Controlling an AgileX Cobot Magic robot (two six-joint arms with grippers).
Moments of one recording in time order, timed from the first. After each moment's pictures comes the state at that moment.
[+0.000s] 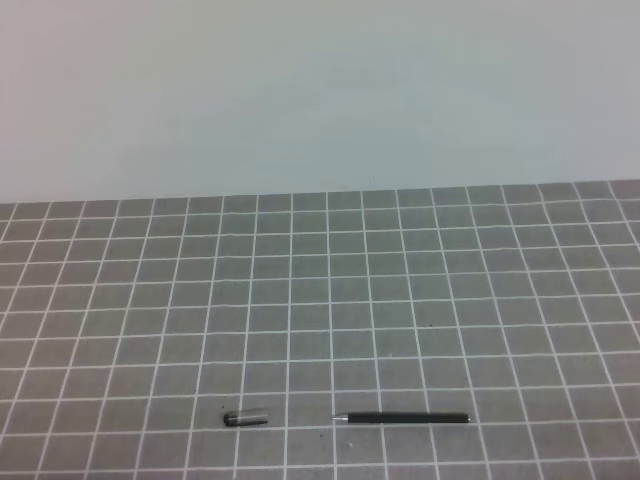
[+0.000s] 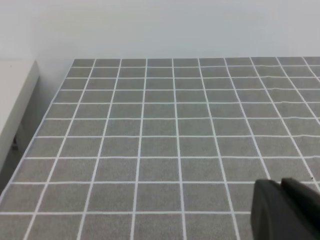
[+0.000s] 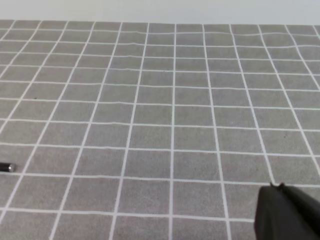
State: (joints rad) left arm -0.04 0.00 0.00 -0.03 0.32 -0.07; right arm 0.00 -0.01 0.03 0.08 0.31 -0.15
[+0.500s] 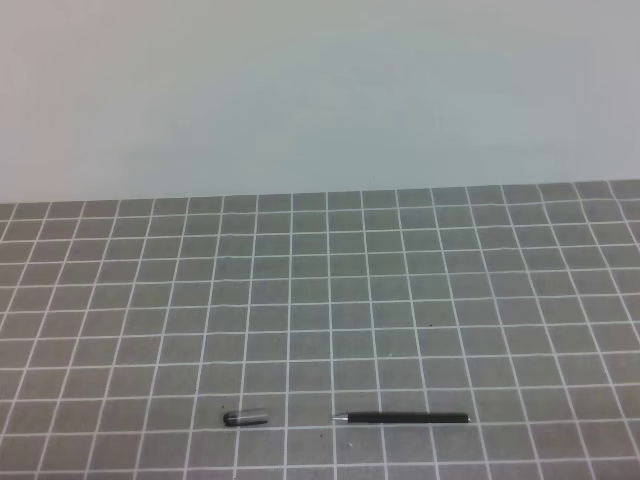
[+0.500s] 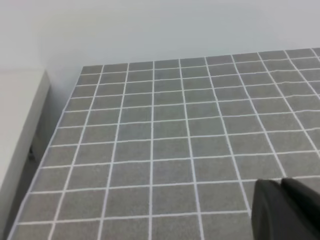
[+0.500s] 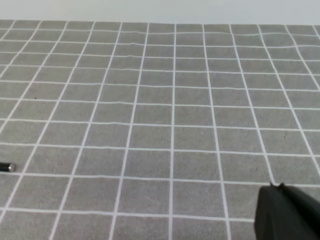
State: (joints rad) left arm -0.04 0.00 0.00 0.03 0.30 -0.06; right arm 0.00 -0.01 0.03 0.08 0.31 -0.16
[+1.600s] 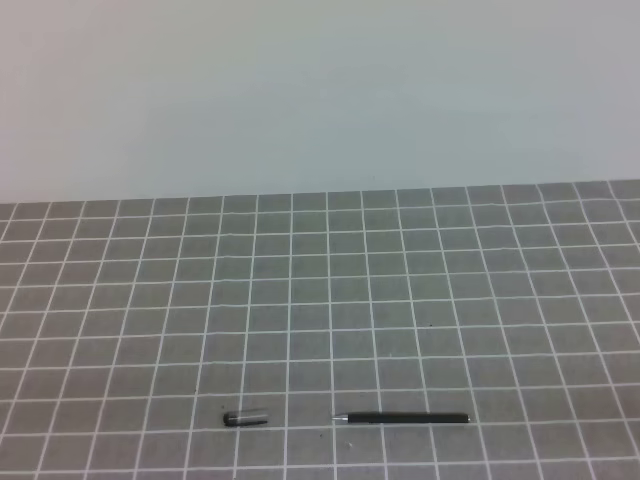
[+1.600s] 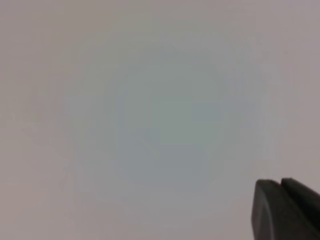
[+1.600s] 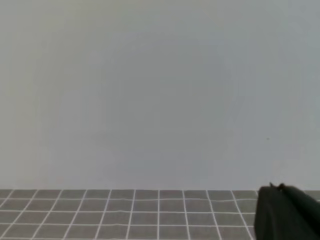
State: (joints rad) left arm -0.04 -0.02 0.03 0.11 -0.43 -0.07; right arm 0.00 -0.01 0.03 0.08 -0.23 -0.15
